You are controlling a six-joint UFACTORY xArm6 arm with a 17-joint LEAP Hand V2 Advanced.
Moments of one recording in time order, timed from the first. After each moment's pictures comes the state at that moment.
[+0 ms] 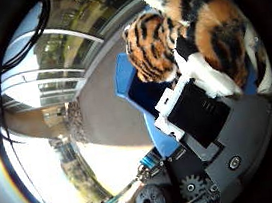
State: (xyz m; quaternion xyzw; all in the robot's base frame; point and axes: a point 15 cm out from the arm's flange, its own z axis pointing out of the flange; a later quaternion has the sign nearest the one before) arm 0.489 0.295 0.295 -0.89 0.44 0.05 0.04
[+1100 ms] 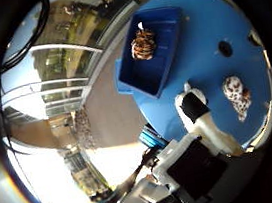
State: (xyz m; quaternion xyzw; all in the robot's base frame) arm 0.462 0.012 0.404 -0.83 0.55 0.05 0.00
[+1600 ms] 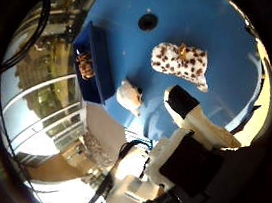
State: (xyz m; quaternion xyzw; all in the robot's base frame) arm 0.472 -0.122 0.280 -0.75 0.65 0.11 -0.06
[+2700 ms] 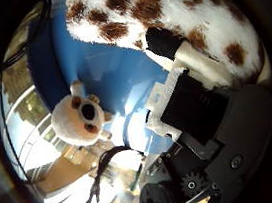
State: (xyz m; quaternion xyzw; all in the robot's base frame) arm 0.475 -0.091 0.151 -0.75 0.61 0.14 -0.19
